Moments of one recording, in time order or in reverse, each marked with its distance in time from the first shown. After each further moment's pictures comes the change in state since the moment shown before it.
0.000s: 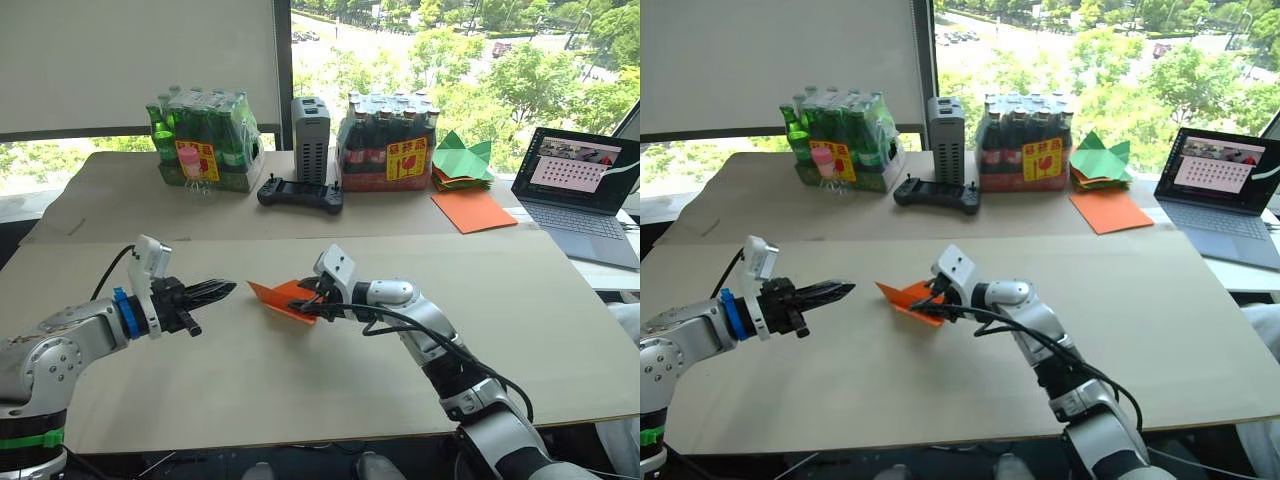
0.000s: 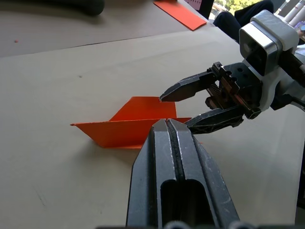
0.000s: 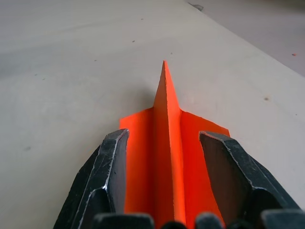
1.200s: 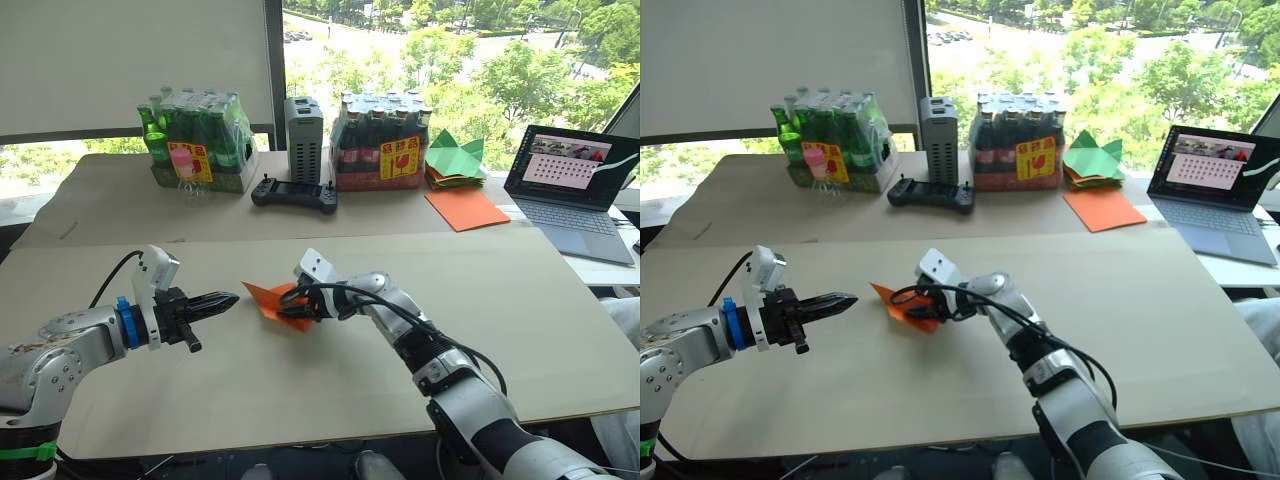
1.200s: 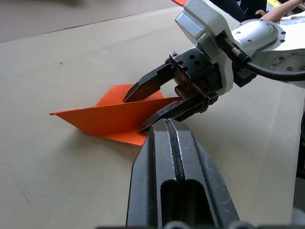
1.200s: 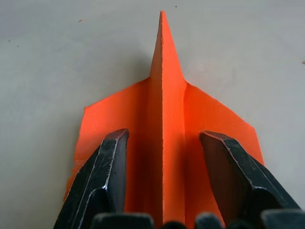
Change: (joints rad) left arm 0.062 0.034 -0.040 -0.048 0.024 -0.046 -0.019; right arm -0.165 0.115 0.020 0.393 -0.110 -0.085 0.055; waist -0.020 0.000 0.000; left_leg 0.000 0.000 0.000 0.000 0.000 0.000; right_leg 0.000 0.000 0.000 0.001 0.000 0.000
